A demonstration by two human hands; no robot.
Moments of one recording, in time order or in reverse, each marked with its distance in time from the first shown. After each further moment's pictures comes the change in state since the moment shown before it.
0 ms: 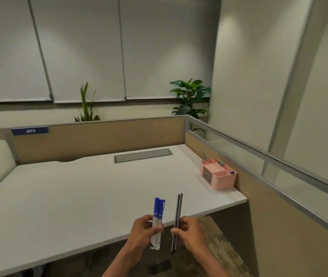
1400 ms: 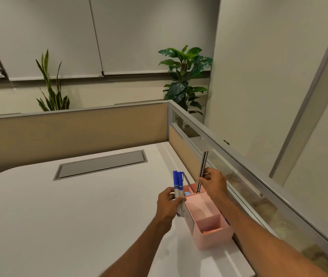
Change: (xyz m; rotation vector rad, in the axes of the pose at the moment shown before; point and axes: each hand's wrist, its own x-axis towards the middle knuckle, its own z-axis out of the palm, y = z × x) left_hand 0.443 0.089 0.267 -0.199 0.043 -0.090; right_hand 0.499 0.036 -0.226 -0.143 0.277 -0.064
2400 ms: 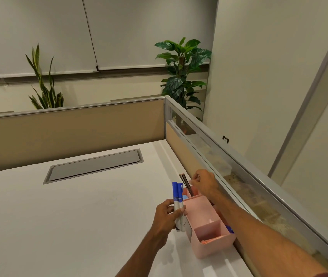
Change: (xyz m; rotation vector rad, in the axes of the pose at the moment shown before) left_hand 0.023 -0.033 0.002 0.023 -0.120 -0.101; right_hand 0.050 0.017 0.027 -0.271 -0.220 0.021
